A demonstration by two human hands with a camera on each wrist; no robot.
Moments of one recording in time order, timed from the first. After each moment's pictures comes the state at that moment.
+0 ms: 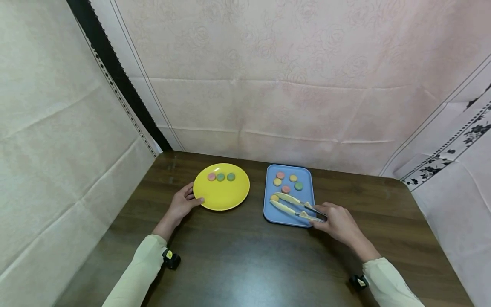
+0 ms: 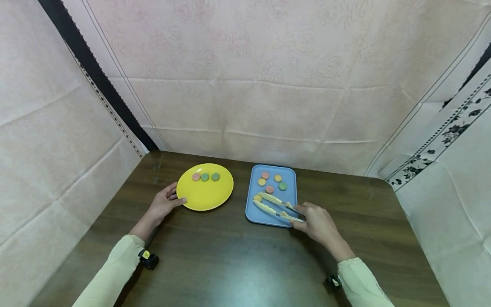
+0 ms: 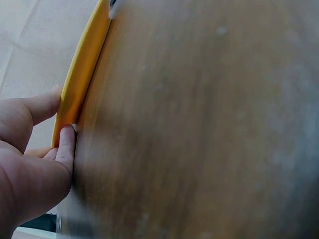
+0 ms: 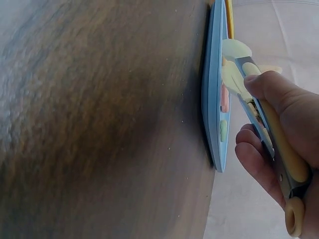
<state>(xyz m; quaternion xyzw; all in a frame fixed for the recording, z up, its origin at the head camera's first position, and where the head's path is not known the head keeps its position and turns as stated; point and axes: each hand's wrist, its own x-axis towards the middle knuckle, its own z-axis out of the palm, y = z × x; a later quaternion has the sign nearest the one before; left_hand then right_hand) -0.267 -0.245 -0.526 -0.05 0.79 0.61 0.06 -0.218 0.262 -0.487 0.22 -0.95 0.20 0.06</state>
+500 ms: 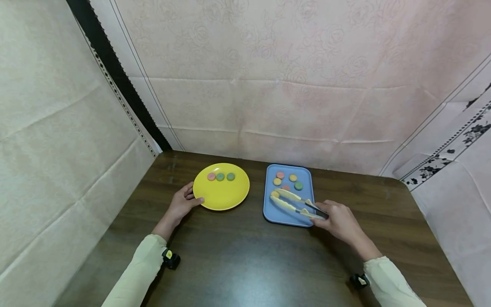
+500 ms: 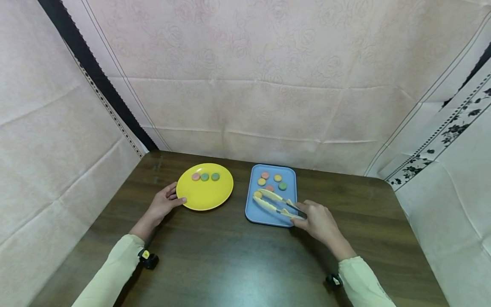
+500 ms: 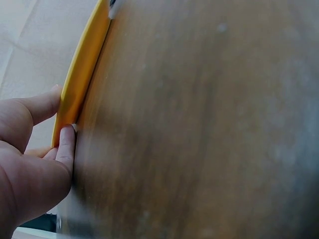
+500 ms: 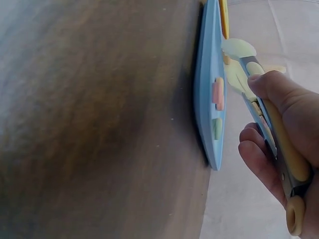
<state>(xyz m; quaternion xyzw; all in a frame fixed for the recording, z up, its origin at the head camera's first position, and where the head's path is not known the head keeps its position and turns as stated) -0.269 -0.245 -0.530 -0.05 0.79 0.61 0.06 -0.218 0.262 -0.481 0.22 -0.95 0.20 0.08</state>
